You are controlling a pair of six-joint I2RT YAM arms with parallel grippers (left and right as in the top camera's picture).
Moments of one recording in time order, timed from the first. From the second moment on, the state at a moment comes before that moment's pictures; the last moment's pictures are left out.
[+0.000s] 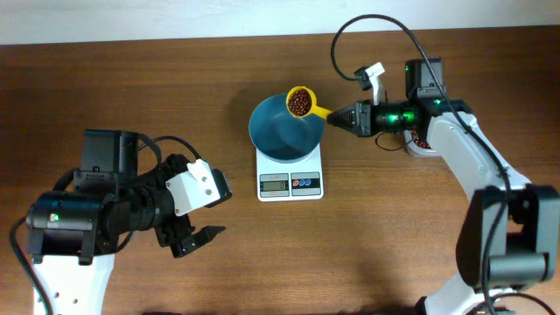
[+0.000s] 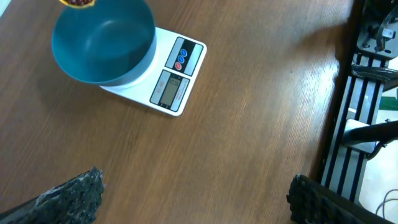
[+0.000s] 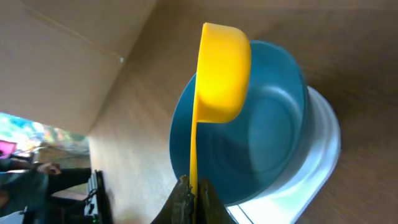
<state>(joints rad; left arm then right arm) -0.08 1.14 1.37 -1.41 0.56 1.04 0.03 1.81 1.31 -0.49 -1.06 -0.06</state>
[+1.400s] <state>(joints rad) -0.08 1.14 1.37 -1.41 0.56 1.04 0.27 1.69 1.31 -0.63 -0.44 -0.11</state>
